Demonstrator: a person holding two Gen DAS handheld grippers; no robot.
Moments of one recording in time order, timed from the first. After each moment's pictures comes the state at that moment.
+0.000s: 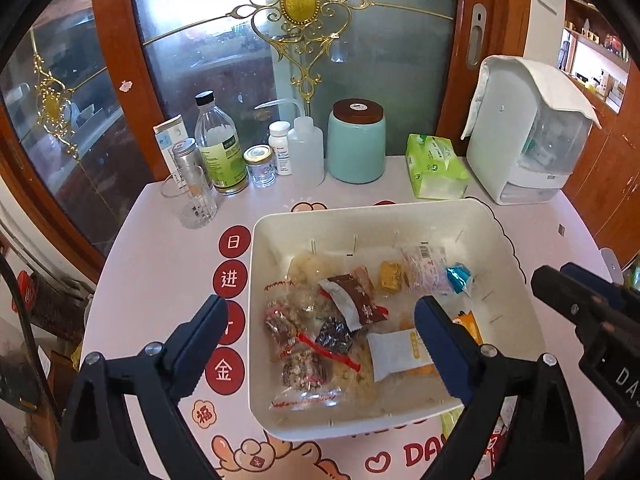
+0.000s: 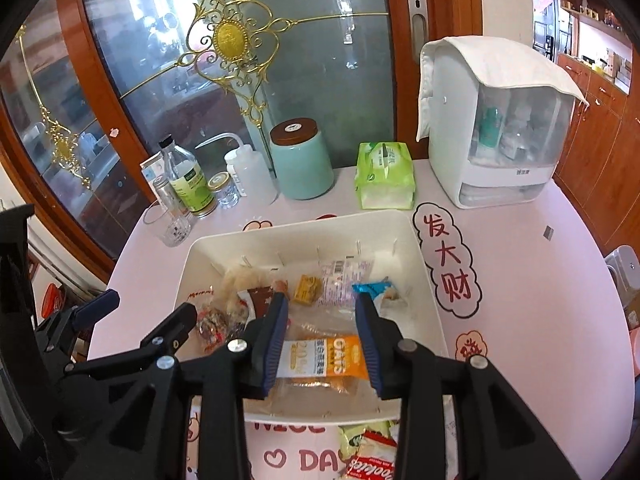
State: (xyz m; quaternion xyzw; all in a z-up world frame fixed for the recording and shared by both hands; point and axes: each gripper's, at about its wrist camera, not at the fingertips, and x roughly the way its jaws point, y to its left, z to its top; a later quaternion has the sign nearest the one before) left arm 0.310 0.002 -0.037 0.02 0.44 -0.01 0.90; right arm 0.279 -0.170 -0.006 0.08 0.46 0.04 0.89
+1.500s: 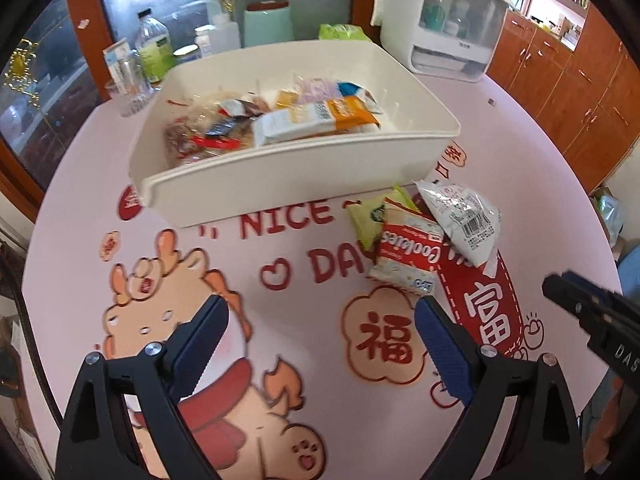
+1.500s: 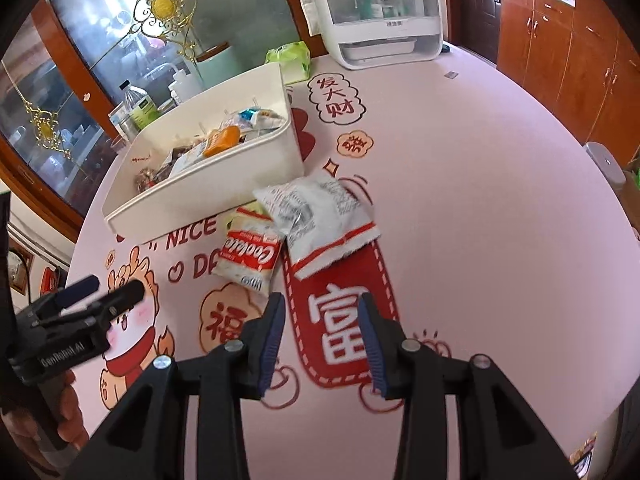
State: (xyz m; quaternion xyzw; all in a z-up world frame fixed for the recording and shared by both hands) left arm 0.138 -0.075 -0.137 0.03 0.52 -0.09 0.85; right arm 0.060 -0.284 -0.104 0.13 0.51 -0.01 0.85
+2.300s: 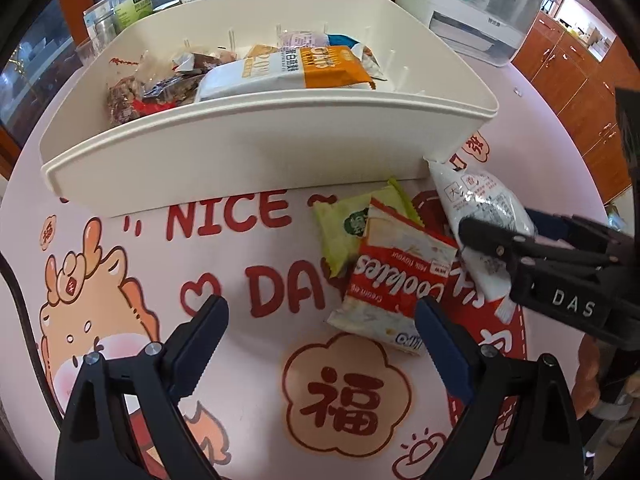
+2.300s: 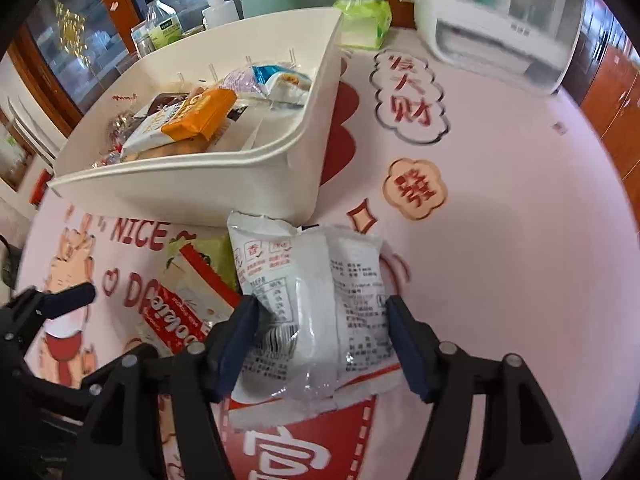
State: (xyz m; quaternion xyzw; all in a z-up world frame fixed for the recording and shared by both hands) left arm 0.192 -0.121 -0.196 -0.01 0.57 -0.07 0.82; right arm 0.198 -0.283 -0.174 0.01 0.57 0.11 0.81
